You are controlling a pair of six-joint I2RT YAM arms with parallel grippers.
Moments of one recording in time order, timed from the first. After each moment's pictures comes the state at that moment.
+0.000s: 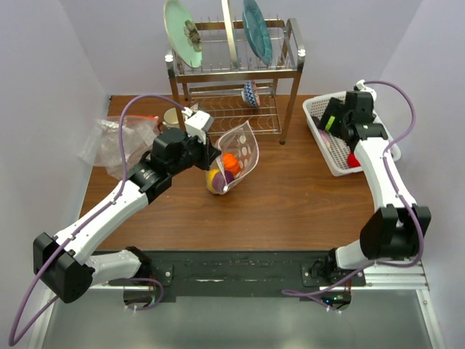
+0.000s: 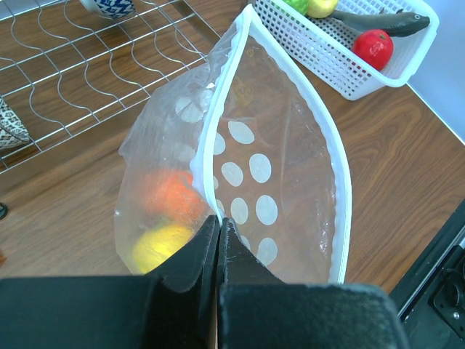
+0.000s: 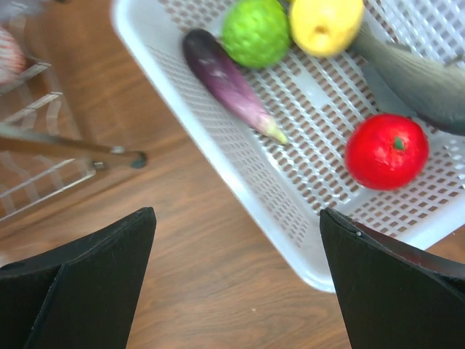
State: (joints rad) left arm -0.60 1.17 1.03 -0.18 0.12 -0.21; right arm 0.01 1.47 1.38 -0.56 0.23 0.37
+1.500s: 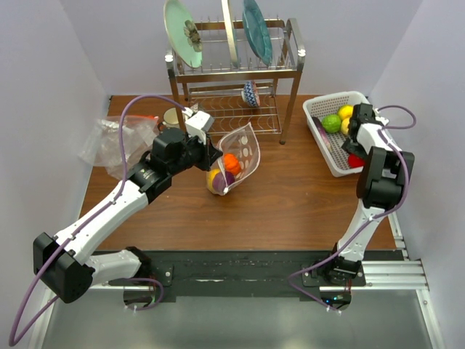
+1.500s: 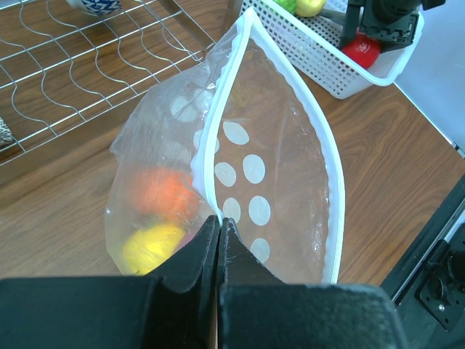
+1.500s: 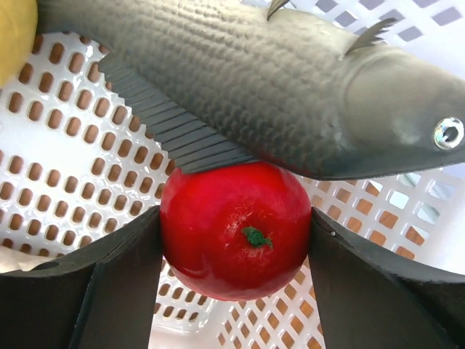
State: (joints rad) left arm -0.60 1.17 1.03 -0.18 0.16 -0.22; right arm -0.21 2.01 1.52 -0.63 0.53 0.45
